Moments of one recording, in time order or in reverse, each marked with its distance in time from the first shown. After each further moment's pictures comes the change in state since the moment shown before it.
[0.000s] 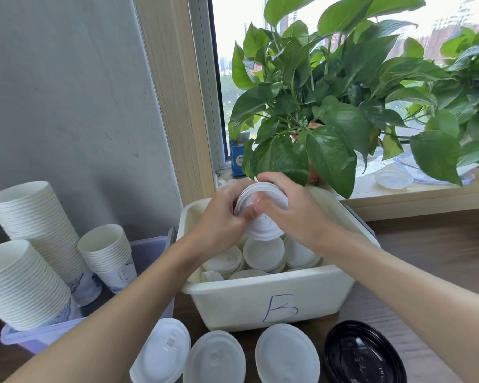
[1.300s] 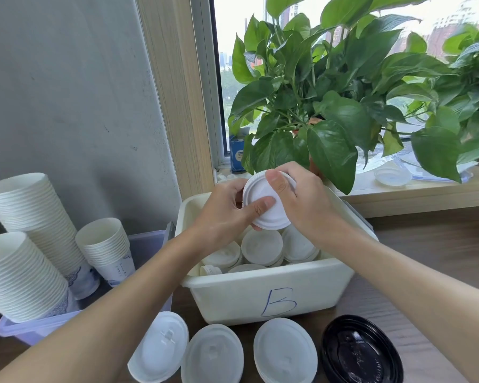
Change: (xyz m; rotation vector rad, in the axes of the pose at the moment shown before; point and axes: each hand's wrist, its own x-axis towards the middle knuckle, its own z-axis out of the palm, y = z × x) left_hand -0.002 0.004 0.005 -0.117 -0.034 -0.028; right_hand -0.004 -0.011 -0.006 -0.067 0.162 -0.041
